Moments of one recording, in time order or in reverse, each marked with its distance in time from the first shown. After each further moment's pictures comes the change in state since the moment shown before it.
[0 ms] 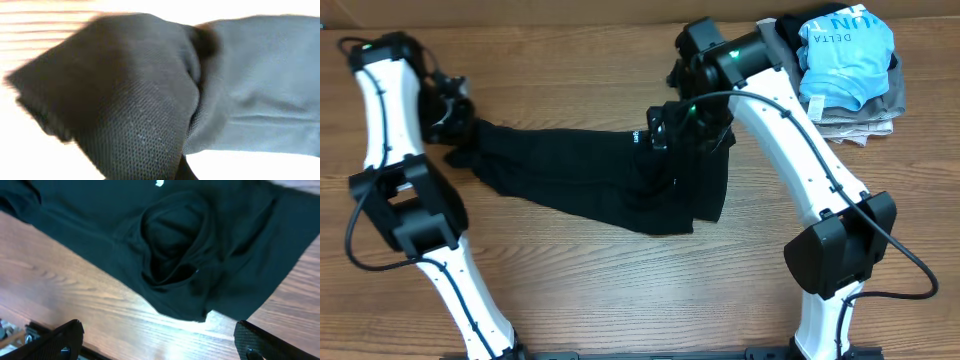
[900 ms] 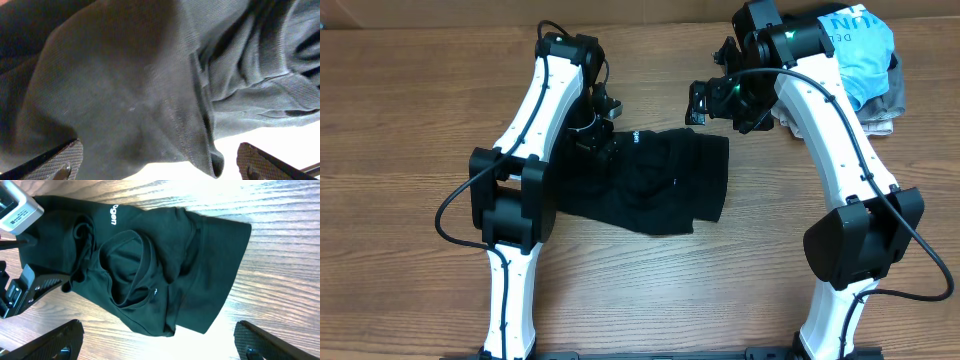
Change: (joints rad) left arm -0.543 0.000 -0.065 -0.040 -0.078 -0.011; right arm -0.169 0.000 0.000 0.031 0.002 -0.046
